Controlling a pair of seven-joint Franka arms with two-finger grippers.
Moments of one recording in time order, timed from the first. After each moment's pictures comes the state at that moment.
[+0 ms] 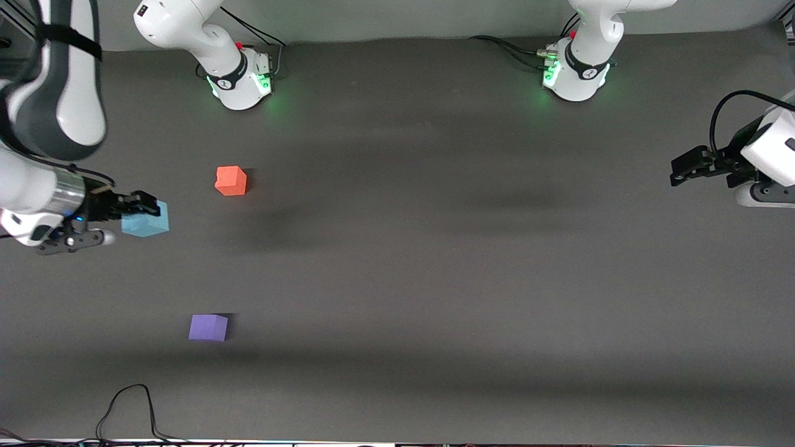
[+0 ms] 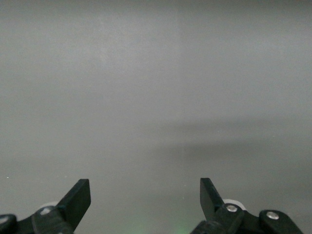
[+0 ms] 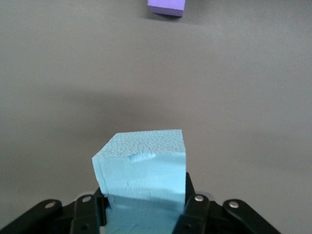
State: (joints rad) left arm -0.02 0.01 -0.01 -1.64 -0.01 1.59 0.02; right arm 0.96 0.21 -1.08 -1.90 0.23 1.82 -0.32
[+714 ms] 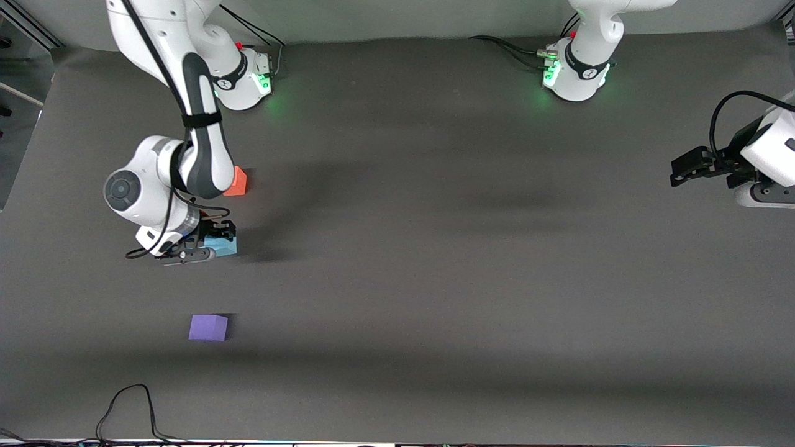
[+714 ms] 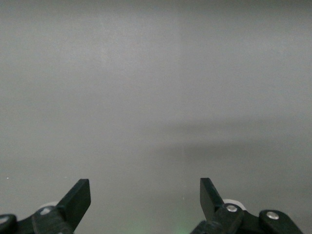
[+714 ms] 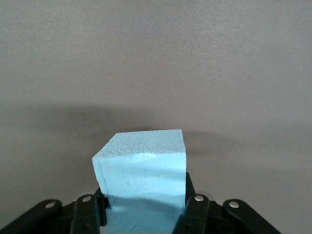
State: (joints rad) left arm -0.02 0.01 -0.01 -1.64 -0.01 1.59 0.02; right arm 1.06 0.51 -0.99 -2.21 0.62 2.34 -0.45
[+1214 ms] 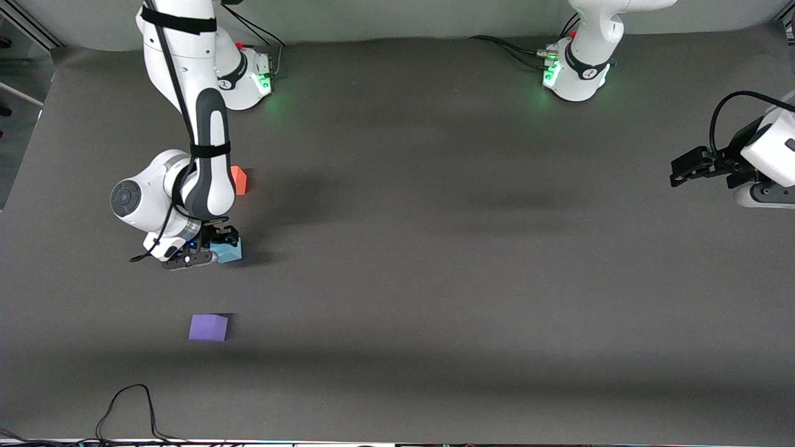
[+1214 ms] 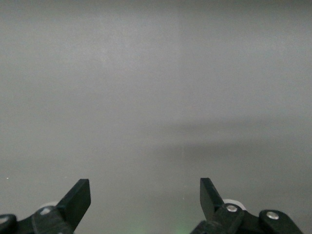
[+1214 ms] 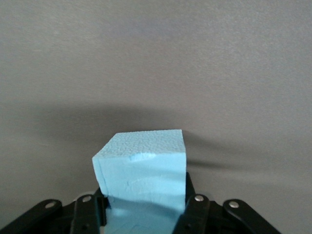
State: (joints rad) left arm -0.02 0.01 -0.01 -1.64 -0.01 1.59 0.02; right arm 1.04 0.66 -1.00 -2.21 0.89 2.34 -0.71
